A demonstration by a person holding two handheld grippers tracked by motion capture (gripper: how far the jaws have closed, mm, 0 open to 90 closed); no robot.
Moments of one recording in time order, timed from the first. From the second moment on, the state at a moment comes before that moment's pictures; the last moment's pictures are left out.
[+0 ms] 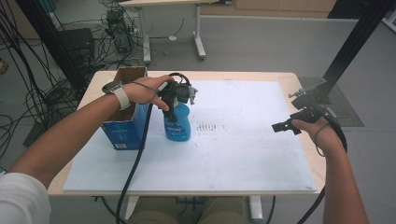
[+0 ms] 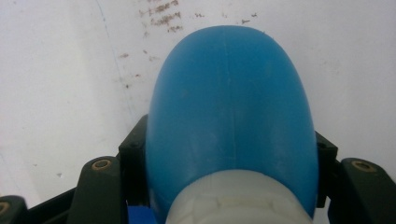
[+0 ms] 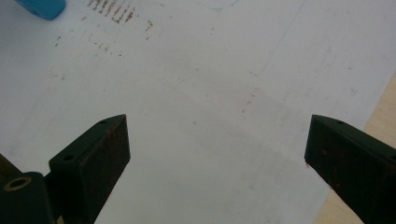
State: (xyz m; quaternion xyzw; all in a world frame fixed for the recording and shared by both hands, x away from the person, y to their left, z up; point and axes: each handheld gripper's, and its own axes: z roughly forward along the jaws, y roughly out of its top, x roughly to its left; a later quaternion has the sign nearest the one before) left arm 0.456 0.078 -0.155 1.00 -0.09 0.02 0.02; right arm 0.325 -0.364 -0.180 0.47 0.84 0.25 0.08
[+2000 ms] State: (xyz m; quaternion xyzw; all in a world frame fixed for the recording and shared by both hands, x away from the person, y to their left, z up) left arm 0.457 0.072 -0.155 1.00 -0.08 0.01 0.01; right arm 0.326 -0.367 -0.184 0.48 0.84 0.25 0.07
